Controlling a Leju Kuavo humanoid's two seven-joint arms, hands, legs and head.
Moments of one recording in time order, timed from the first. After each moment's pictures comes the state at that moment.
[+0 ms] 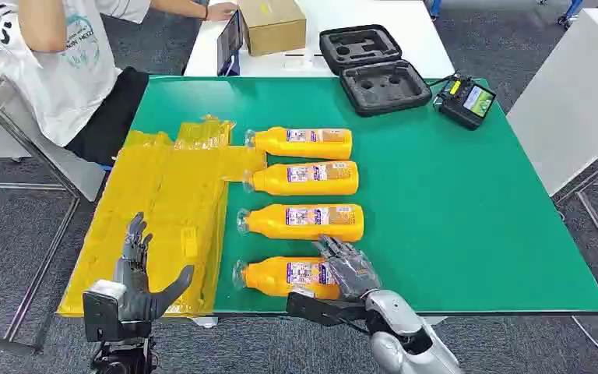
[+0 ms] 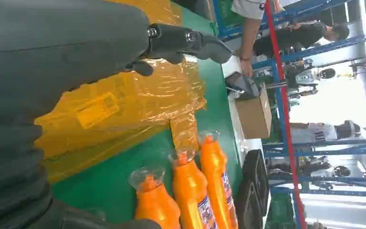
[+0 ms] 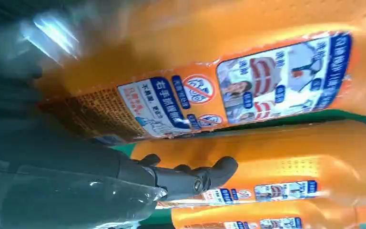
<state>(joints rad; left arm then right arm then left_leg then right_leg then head) 0.18 -0.15 -0.02 -1.64 -0.08 0.26 -0.58 -0.18 -0.12 0.44 -1.34 0.91 -0.06 0.06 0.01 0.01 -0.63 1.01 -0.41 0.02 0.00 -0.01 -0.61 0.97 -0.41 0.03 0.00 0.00</state>
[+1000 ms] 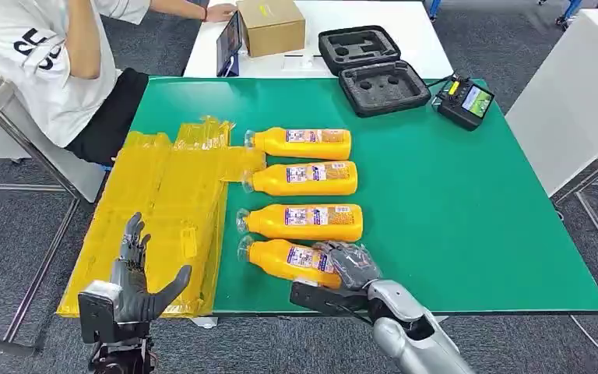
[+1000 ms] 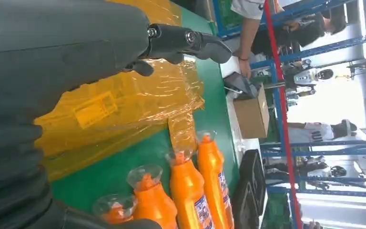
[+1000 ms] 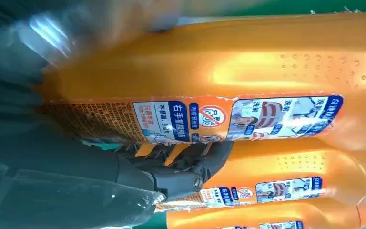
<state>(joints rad) 0.18 -0.15 -0.01 -1.65 -0.07 0.24 -0.58 -0.24 -0.11 0.44 -1.27 0.84 0.02 0.00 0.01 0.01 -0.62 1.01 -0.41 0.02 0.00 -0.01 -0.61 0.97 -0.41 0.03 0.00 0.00</state>
